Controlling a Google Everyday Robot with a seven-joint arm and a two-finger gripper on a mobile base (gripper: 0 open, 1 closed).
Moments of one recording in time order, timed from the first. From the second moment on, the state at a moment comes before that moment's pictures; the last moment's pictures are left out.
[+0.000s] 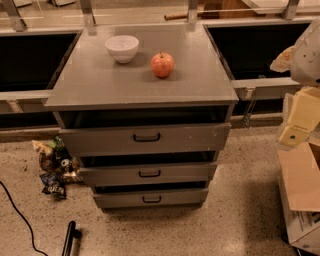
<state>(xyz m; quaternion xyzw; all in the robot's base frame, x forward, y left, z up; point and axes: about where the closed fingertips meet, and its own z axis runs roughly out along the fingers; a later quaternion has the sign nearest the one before) 0.438 -0.217 0.976 -0.60 0.78 -0.03 0.16</state>
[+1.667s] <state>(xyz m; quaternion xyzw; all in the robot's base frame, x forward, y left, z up) 0.484 -0.150 0.809 -0.71 0.68 0.05 0.16</state>
